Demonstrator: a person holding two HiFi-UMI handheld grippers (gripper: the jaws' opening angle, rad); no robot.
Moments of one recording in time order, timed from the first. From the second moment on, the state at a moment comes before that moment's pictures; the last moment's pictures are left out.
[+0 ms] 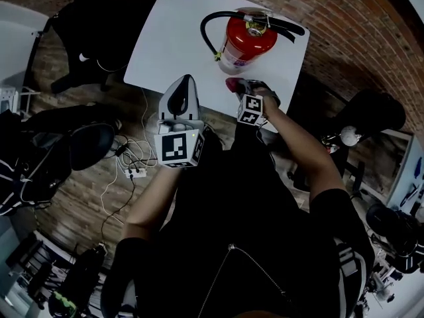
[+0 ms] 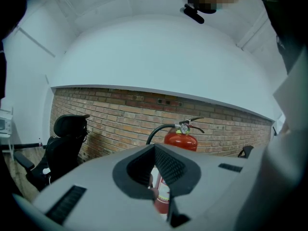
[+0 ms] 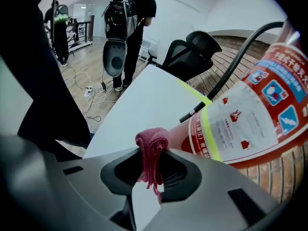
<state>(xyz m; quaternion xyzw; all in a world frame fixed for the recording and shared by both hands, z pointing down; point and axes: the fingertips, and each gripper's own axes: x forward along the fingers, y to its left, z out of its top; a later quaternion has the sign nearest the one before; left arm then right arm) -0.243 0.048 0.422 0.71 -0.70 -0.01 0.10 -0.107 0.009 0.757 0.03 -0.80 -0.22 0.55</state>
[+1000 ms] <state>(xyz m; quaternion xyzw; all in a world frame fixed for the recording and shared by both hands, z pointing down) -0.294 0.098 0.450 0.67 -0.73 0.01 0.13 -0.106 -0.024 0.802 0.09 -0.73 -0.33 0.59</state>
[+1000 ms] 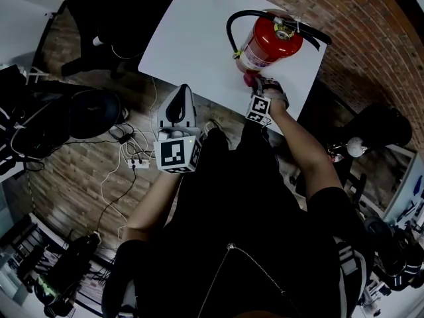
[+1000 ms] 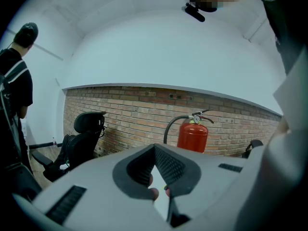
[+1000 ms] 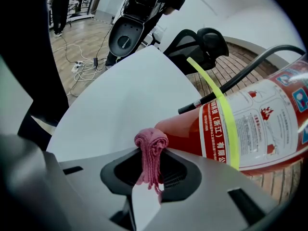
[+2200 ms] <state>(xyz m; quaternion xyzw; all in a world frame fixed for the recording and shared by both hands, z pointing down) -0.278 0.079 0.431 0.70 -0.71 -0.01 0.11 -0.115 -0.021 0.690 0.16 -0.75 -0.31 0.56</state>
